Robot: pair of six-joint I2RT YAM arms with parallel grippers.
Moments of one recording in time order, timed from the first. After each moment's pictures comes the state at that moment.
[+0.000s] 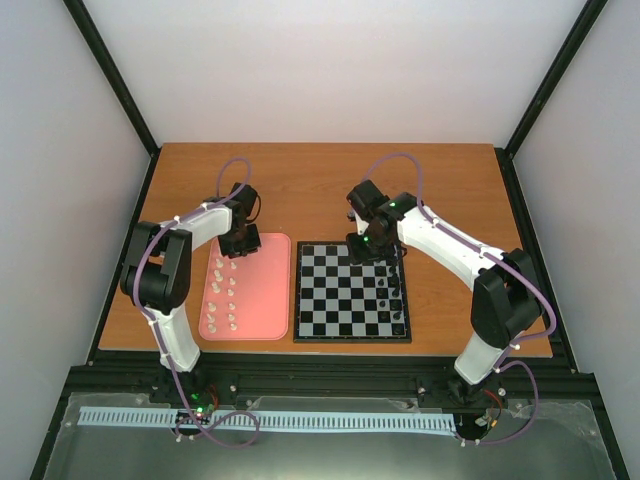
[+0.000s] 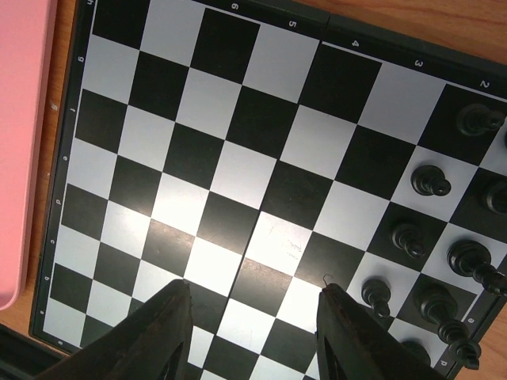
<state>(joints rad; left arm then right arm) -0.25 1.86 1.20 -0.72 -0.10 -0.57 0.62 1.69 1.37 -0.97 -0.12 0.35</state>
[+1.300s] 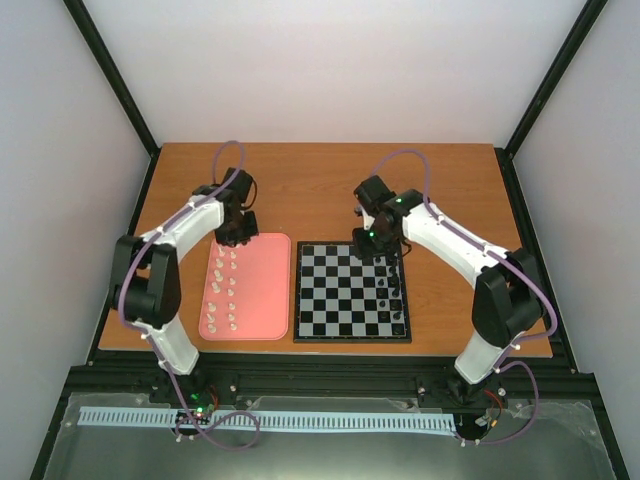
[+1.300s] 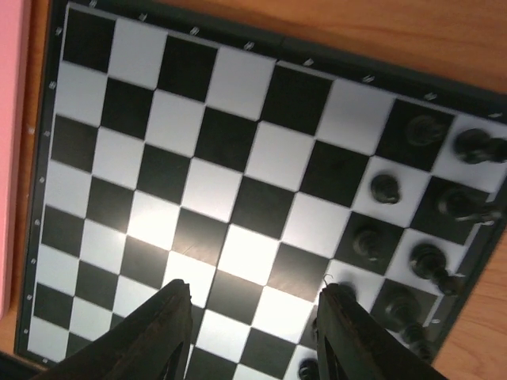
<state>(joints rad) -0.25 1.78 1.26 -0.81 -0.08 -0.52 0.59 1.69 1.36 -0.97 -0.11 0.34</state>
